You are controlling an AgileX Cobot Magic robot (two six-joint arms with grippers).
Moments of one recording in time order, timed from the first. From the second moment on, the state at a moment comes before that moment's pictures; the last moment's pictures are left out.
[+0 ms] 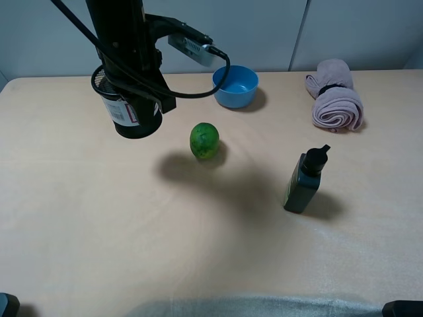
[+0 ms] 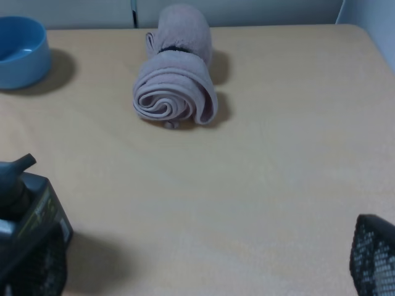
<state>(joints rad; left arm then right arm) -0.61 1.85 -1.47 0.01 1.16 0.18 -0.02 -0.01 -0.49 -0.02 1.03 -0.01</state>
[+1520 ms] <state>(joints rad) -0.26 1.92 -1.47 0.03 0.93 0.16 -0.02 -0.01 -0.49 -0.02 1.03 -0.01</state>
